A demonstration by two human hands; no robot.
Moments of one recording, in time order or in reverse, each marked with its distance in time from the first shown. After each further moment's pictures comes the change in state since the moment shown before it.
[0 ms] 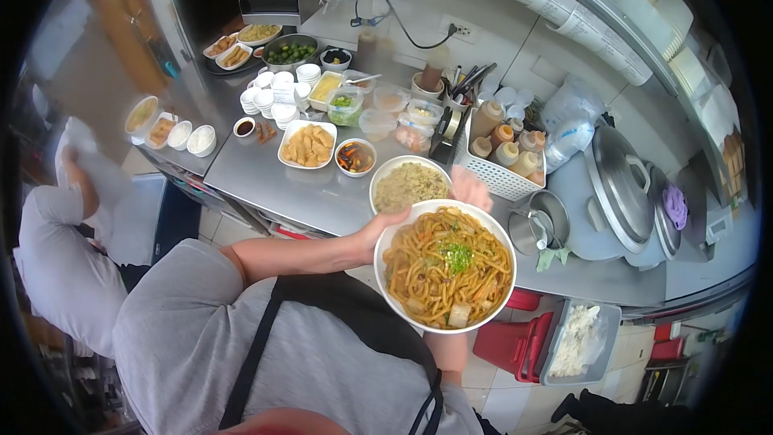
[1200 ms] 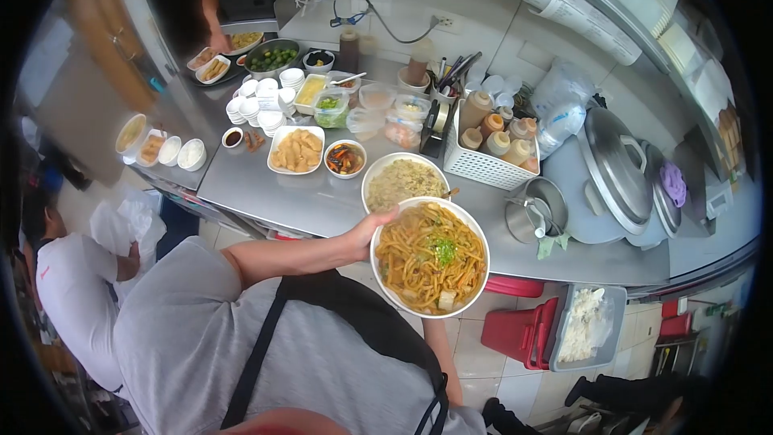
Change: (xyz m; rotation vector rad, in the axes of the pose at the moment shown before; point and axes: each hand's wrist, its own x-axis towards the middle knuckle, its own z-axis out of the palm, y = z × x) left_hand 0.013 0.001 -0.035 0.086 0.094 -0.033; right_hand -0.075 0.045 -0.103 -0.393 0.408 0.304
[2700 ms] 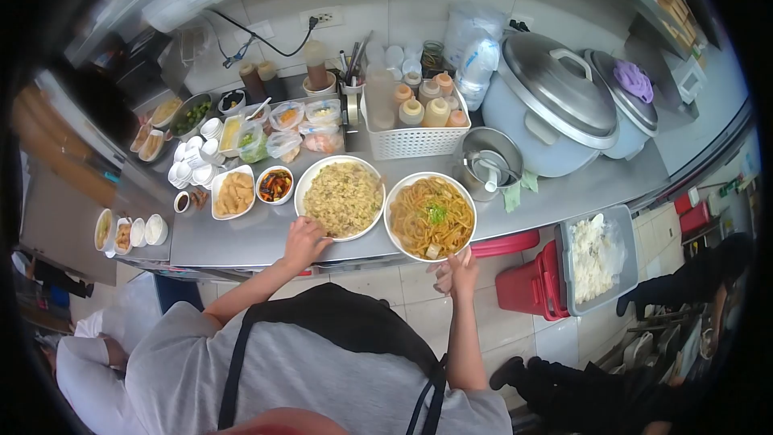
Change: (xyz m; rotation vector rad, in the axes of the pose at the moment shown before) left_hand 0.018 -0.008 -0.058 2.162 0.312 0.818; right_hand 0.004 -0.080 -0.085 -0.249 0.600 -0.167
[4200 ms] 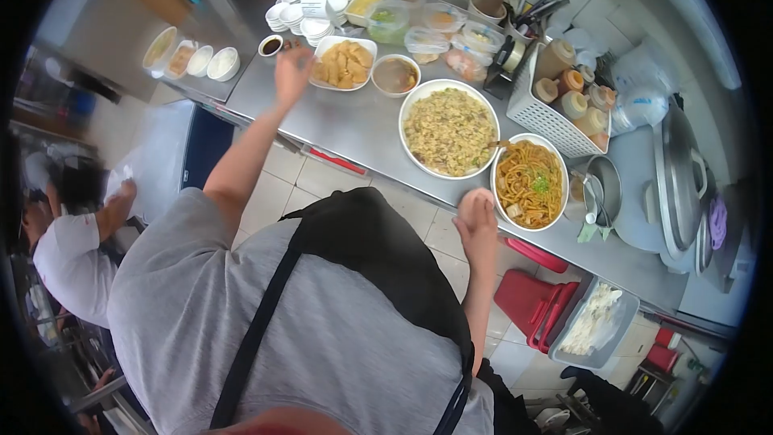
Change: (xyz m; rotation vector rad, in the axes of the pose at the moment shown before) left_hand -0.056 -0.205 -0.126 0.162 0.567 -0.676; right_hand -0.051 -0.004 0.117 -0.948 -0.644 -0.673
